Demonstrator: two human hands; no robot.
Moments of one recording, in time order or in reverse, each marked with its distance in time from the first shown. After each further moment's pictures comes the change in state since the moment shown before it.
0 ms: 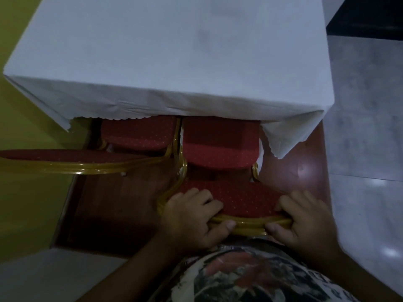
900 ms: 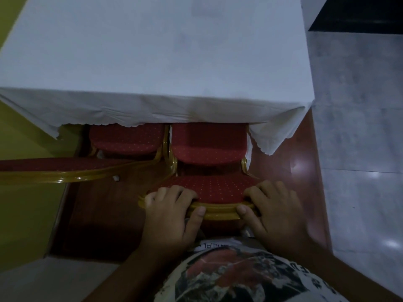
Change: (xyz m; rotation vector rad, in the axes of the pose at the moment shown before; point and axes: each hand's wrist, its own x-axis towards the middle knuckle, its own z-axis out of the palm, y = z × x) left_hand 0.004 0.024 -0.003 0.038 -0.021 -0.297; right_hand 0.009 -0.011 -0.003 -0.049 -0.076 0.064
